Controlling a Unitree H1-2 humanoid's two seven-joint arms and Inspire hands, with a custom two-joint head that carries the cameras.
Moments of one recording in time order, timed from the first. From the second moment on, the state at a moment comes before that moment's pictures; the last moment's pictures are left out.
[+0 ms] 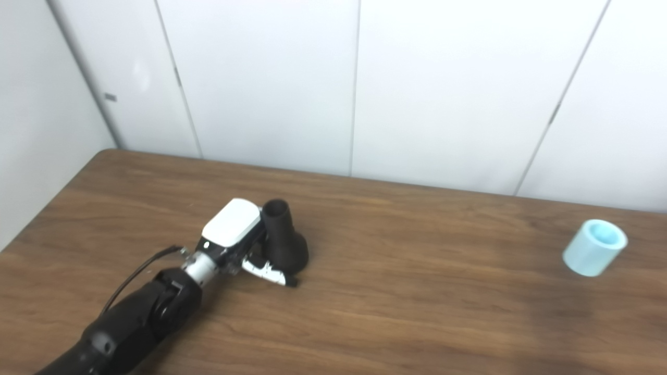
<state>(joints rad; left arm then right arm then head) -0.45 0.48 -0.57 0.38 0.77 -0.25 0.29 -0.03 -0.26 -0.38 -0.55 -0.25 0.32 -0.12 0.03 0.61</state>
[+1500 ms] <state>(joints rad) -0.43 0.46 -0.79 0.26 0.88 -0.44 0.39 -0.21 -0.20 -0.31 0.12 -0.25 0.08 -0.35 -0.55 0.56</state>
